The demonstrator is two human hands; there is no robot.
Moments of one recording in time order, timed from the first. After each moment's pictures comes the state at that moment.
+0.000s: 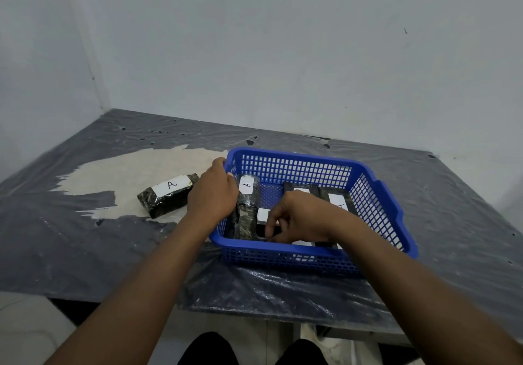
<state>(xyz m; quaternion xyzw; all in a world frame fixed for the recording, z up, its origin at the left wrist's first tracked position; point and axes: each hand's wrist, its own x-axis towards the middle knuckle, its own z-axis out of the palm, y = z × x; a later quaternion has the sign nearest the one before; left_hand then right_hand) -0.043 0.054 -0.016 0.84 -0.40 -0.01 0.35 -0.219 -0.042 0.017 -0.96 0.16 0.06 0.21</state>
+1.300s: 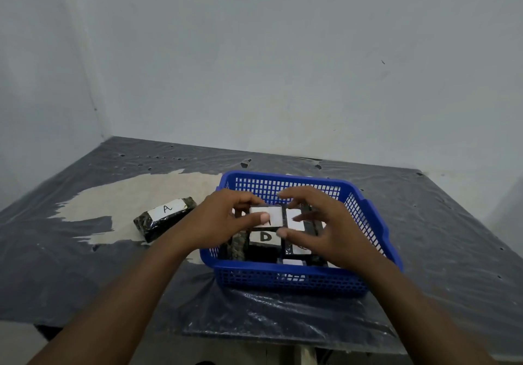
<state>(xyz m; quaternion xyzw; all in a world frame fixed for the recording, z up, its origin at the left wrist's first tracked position) -0.059 0.083 0.025 0.67 -0.62 -0.16 0.36 -0.274 -0.046 0.017 -0.90 0.10 -0.32 0.28</state>
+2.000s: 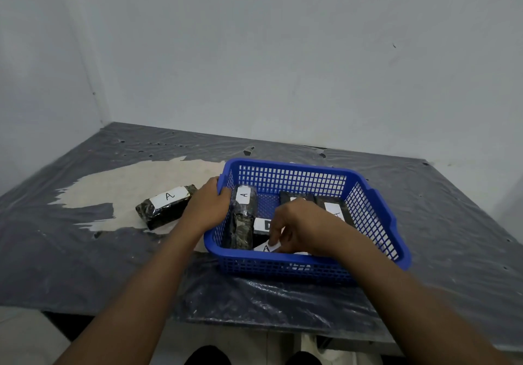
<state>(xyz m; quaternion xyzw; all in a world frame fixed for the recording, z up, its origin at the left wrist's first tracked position) -0.033 0.058 -0.017 0.82 -0.41 -0.15 0.38 -0.231 -0.039 0.016 -0.98 0.13 -0.01 0.15</state>
